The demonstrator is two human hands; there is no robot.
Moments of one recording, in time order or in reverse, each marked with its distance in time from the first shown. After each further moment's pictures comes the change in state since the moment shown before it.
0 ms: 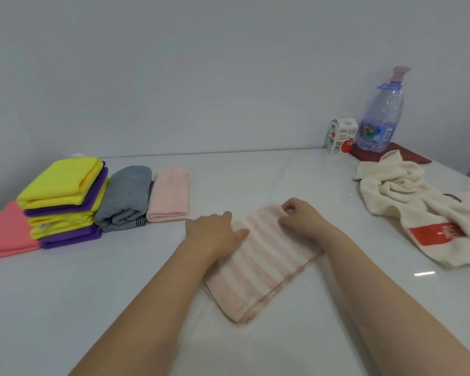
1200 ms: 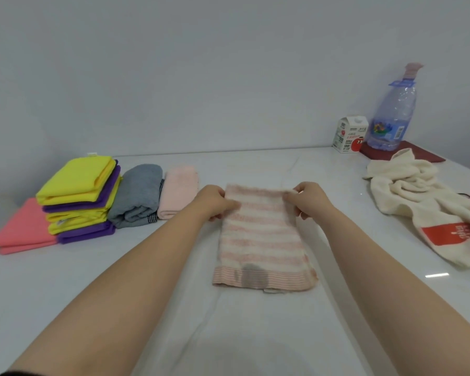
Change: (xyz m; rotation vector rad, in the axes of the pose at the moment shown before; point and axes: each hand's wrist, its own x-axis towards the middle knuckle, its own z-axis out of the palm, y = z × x) left_hand 0.047 -0.032 -0.021 -0.884 -0.018 -0.145; right_hand 0.010 -0.030 -0.011 0.252 0.138 0.048
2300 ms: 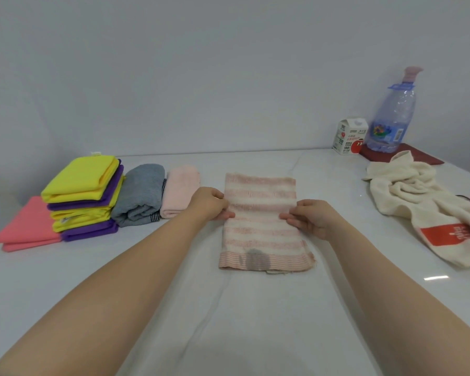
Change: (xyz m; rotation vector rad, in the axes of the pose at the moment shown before) left_hand 0.001 -0.013 0.002 -0.394 0.062 -0.065; right_hand -0.009 0.027 0.004 0.730 -0.173 0.259
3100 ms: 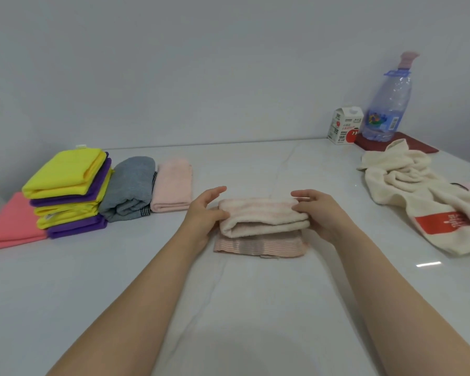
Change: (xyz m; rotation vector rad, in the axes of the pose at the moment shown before) left_hand -0.037 -0.034 0.016 -0.376 -0.058 0.167; right_hand -0.026 0.008 -0.011 -0.146 0.036 -0.119
